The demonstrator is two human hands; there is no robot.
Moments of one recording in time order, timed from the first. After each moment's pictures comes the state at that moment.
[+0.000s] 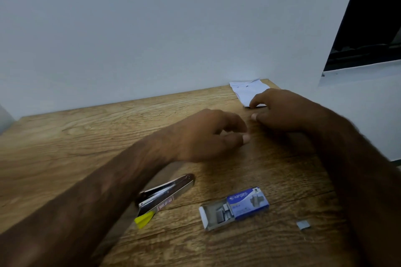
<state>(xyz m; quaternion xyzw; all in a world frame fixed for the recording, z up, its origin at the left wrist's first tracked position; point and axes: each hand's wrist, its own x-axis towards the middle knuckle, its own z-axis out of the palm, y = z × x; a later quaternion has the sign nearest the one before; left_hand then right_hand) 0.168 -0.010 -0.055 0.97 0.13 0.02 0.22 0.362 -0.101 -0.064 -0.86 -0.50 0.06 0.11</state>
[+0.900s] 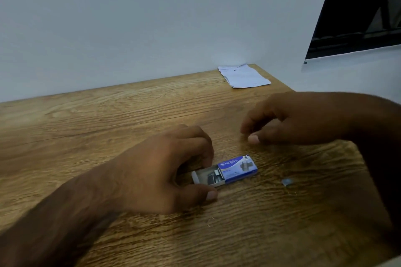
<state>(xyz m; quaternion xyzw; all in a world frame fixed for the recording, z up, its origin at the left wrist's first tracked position) 0.072 -0.044 -0.086 0.98 0.01 0.10 0.19 0.299 -0.183 -0.043 -0.78 -0.60 0.19 0.06</state>
